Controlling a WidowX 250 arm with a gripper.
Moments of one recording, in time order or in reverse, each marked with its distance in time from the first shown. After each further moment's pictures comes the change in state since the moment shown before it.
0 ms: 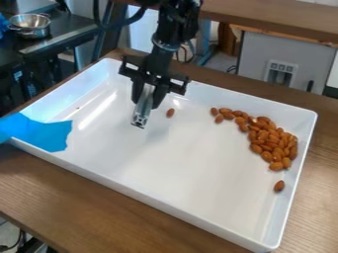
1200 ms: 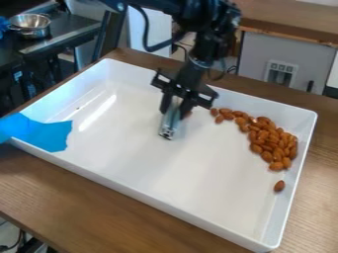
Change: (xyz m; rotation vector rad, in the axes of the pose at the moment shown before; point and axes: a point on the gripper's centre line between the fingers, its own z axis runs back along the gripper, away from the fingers) arm -0.002 -0.071 -0.005 -0.014 0.026 -0.091
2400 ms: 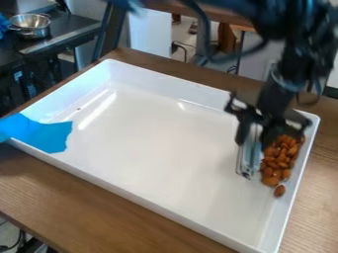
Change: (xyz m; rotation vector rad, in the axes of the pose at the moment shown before) arm -0.059 -0.074 0.068 -0.118 -0.065 -0.080
